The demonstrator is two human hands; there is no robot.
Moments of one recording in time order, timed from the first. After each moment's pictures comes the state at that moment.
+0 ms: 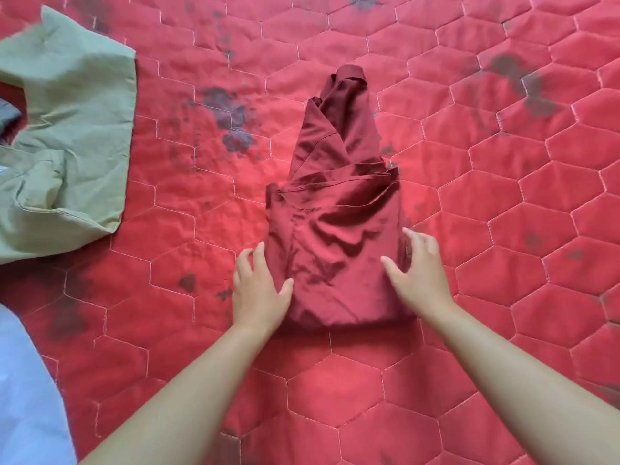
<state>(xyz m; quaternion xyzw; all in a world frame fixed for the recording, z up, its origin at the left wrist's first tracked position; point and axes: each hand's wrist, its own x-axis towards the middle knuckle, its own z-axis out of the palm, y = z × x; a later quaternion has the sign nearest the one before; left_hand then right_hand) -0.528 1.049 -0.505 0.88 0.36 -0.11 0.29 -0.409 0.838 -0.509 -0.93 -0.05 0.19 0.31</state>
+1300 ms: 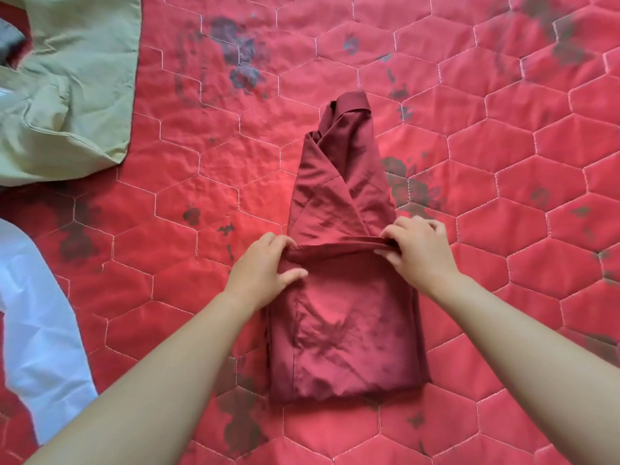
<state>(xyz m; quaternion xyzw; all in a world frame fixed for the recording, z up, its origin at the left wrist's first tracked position) -0.590 1.034 -0.509 0.93 0.19 -0.15 0.29 -0.447 0.806 -0.509 -0.93 -0.33 0.16 0.08</state>
